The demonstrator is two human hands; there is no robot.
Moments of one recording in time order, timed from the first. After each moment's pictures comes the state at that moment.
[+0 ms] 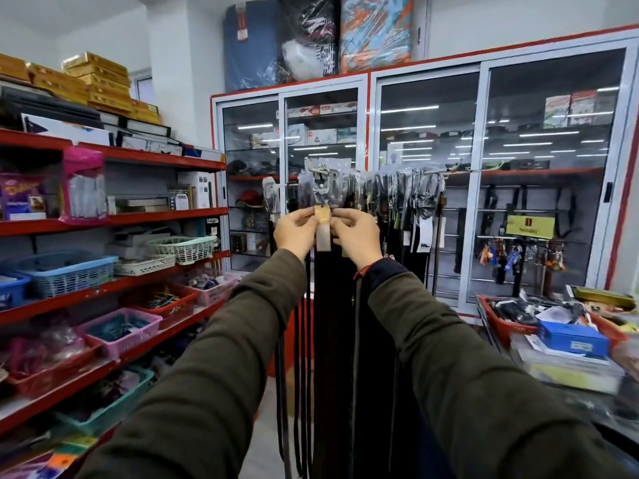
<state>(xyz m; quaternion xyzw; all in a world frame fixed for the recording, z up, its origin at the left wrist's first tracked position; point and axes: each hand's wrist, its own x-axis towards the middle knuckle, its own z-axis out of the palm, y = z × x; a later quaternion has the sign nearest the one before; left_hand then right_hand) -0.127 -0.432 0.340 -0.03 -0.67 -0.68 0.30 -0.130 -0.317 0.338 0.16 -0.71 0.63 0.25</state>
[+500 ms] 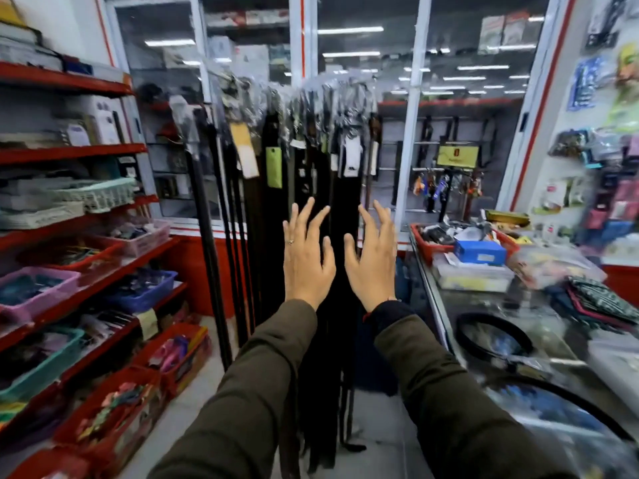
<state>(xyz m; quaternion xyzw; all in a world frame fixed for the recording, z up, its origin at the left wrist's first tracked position) -0.088 -0.297 0.171 -0.20 -0.80 -0.37 0.43 -0.087 -0.178 0.172 0.06 -0.82 0.33 0.45</state>
